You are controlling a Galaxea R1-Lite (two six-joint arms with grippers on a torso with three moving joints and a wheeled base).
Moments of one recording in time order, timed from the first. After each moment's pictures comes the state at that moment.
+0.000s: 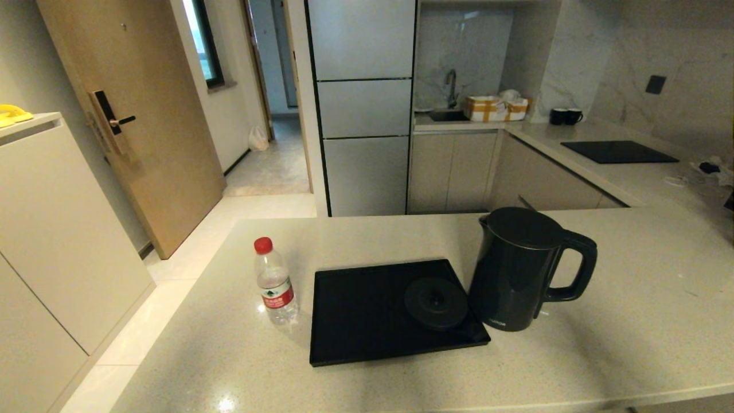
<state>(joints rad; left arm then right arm) 0.00 0.00 0.00 0.03 0.01 0.04 0.00 0.00 -0.03 0.07 0.00 -0.05</state>
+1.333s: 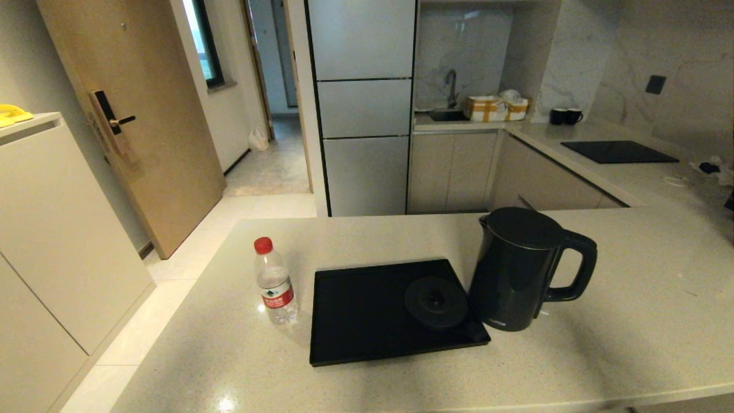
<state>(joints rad) 0.00 0.00 0.00 0.04 0.01 0.04 0.00 0.00 -0.02 0.05 0.01 -0.04</state>
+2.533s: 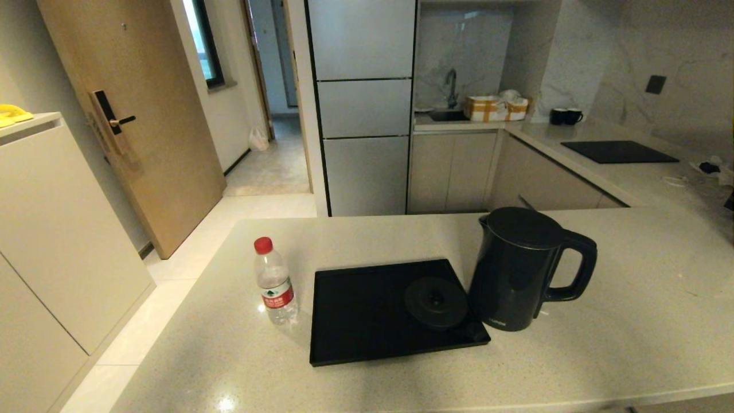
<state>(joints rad) 0.00 0.00 0.00 0.04 0.01 0.04 0.00 0.72 -0.71 0.68 -0.08 0.26</state>
